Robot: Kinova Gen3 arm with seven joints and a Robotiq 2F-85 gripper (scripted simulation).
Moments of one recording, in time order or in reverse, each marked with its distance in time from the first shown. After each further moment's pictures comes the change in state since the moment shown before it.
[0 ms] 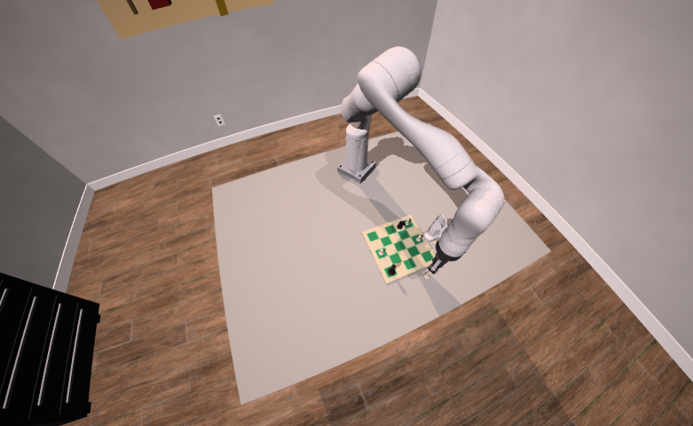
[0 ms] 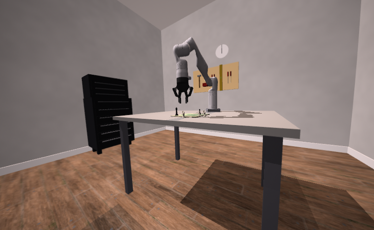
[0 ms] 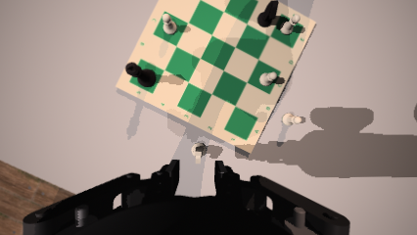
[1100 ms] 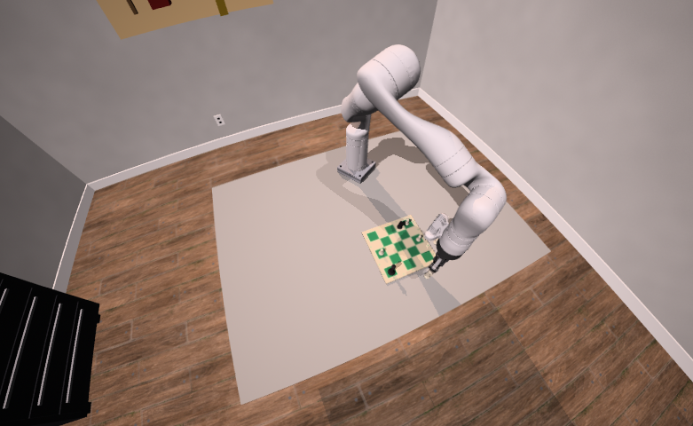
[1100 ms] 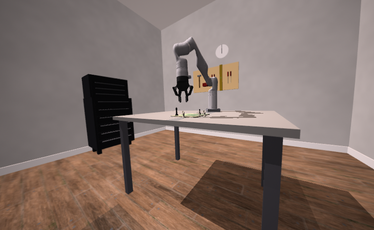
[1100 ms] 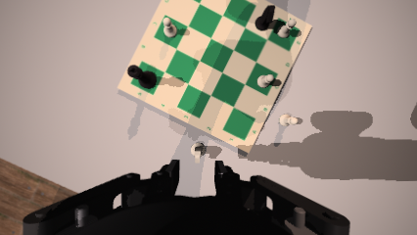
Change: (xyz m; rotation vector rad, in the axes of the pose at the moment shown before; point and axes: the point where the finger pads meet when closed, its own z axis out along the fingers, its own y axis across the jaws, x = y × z) arm 0.001 0.001 -0.007 -0.004 0.003 -0.002
